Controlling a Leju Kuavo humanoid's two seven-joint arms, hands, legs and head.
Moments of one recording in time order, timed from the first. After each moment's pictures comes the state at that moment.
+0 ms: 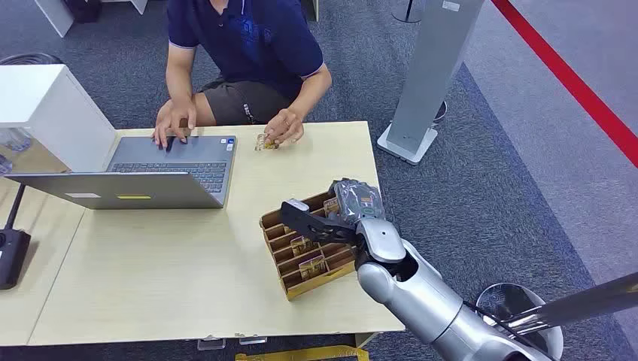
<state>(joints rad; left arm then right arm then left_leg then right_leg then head) -0.10 0.14 -1.19 -0.21 1.14 0.11 0.17 -0.55 -0.07 0.81 -1.24 0.89 0.07 0.51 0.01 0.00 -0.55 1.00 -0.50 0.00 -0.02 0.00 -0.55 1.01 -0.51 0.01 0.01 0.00</state>
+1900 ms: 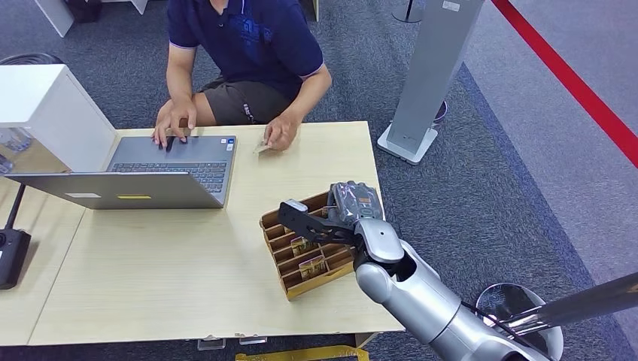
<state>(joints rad) -0.10 0.14 -1.19 -0.21 1.13 0.11 0.18 -0.55 -0.06 0.81 -1.23 0.89 0.07 0.52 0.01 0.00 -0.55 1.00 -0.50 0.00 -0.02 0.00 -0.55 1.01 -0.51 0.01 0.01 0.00</state>
